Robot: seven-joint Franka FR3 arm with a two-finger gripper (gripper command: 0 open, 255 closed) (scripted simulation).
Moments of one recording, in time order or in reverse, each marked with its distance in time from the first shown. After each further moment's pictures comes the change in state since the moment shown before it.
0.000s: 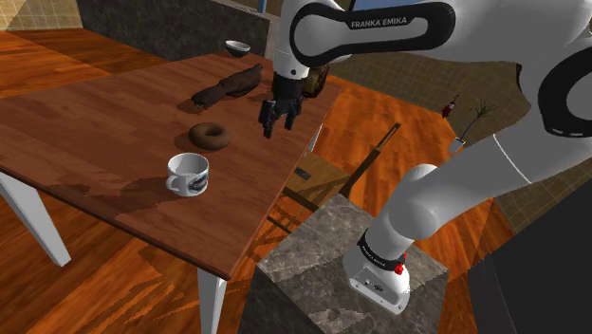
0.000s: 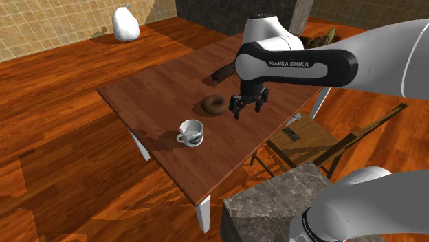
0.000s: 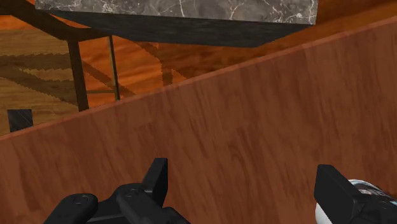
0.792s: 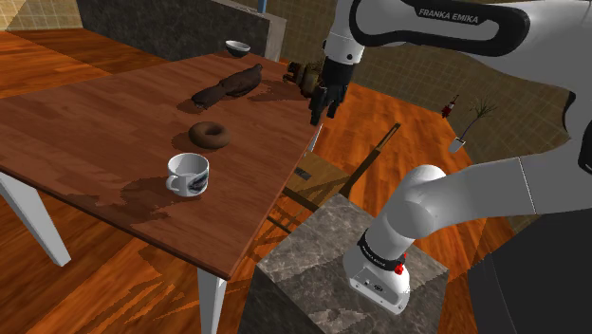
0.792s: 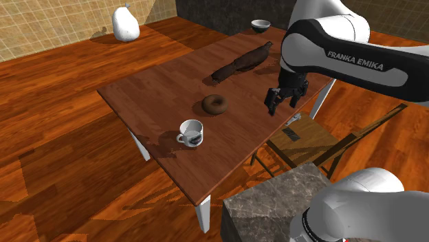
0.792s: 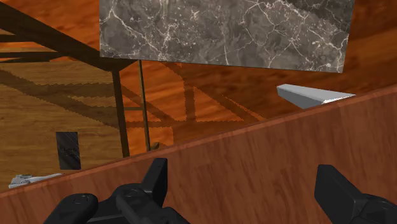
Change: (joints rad) arm -0.053 -0.300 -0.123 -0.069 -0.077 -0.232 -0.143
